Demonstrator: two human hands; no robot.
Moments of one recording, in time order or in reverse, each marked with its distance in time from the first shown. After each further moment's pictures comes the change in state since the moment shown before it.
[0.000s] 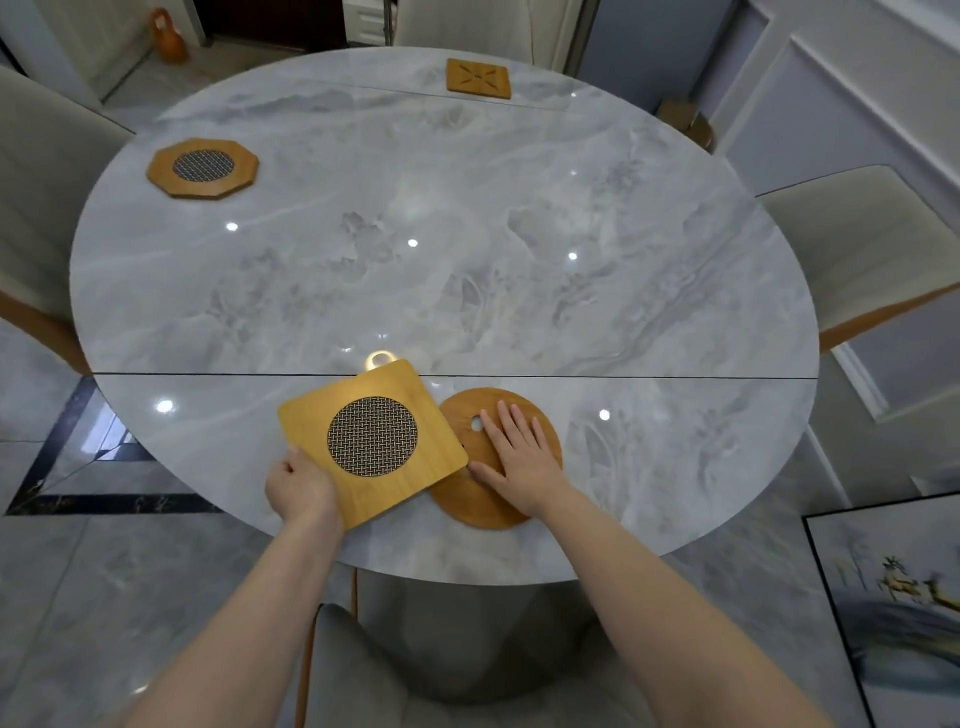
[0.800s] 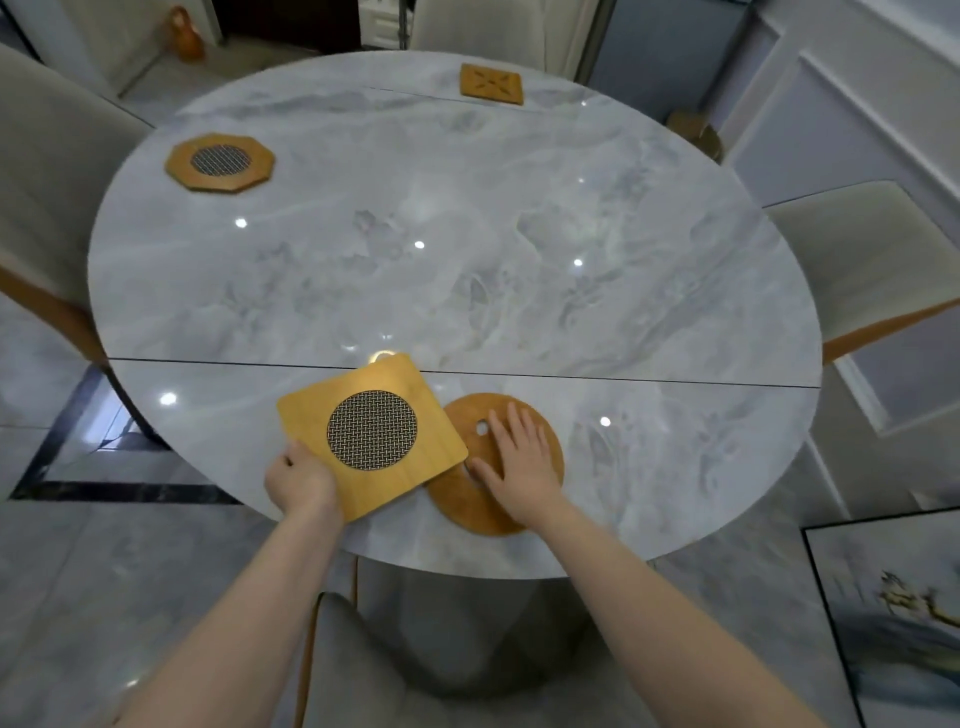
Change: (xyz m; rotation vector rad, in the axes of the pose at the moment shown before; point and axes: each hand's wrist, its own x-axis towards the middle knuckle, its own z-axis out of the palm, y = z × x) left_hand -0.010 0.006 -0.013 -0.052 0.017 0.037; right_hand -0.013 -0.016 0.009 0.095 0.165 0.059
